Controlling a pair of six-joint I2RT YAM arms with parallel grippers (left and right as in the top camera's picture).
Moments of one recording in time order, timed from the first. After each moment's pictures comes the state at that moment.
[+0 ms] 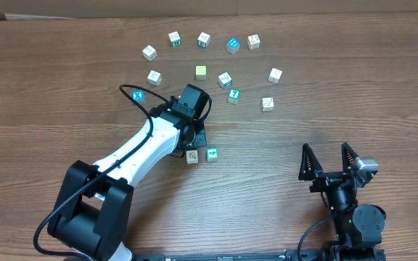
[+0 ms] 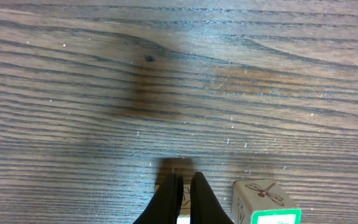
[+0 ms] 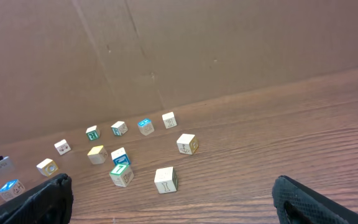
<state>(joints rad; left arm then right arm) -0.49 1.78 1.14 -0.70 -0.04 -0.61 0.02 0.01 0.02 -0.03 -0.09 0.28</state>
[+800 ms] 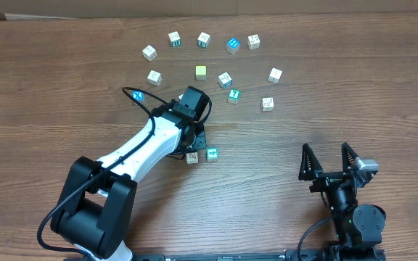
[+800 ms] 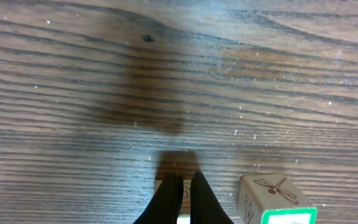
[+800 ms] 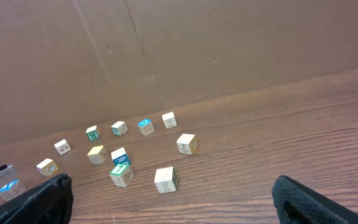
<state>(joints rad) -0.49 1.80 1.14 -0.71 -0.01 -0.61 0.02 0.01 0.02 -0.03 -0.09 0.28</state>
